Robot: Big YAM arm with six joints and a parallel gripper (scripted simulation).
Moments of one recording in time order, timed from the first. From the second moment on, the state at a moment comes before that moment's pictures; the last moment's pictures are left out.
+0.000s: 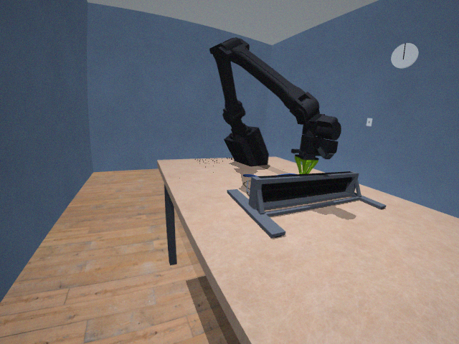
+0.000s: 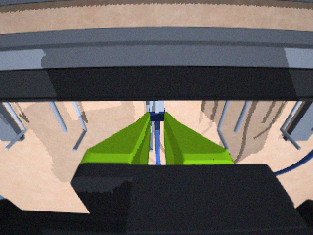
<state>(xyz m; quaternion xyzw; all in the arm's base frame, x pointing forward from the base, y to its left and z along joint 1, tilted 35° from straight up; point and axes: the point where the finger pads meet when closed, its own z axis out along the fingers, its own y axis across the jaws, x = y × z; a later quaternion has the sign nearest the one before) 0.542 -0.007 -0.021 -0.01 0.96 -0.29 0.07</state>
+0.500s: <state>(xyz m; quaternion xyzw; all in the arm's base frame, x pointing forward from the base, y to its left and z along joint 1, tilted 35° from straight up) 0.543 -0.007 -0.021 -0.01 0.96 -0.29 0.07</state>
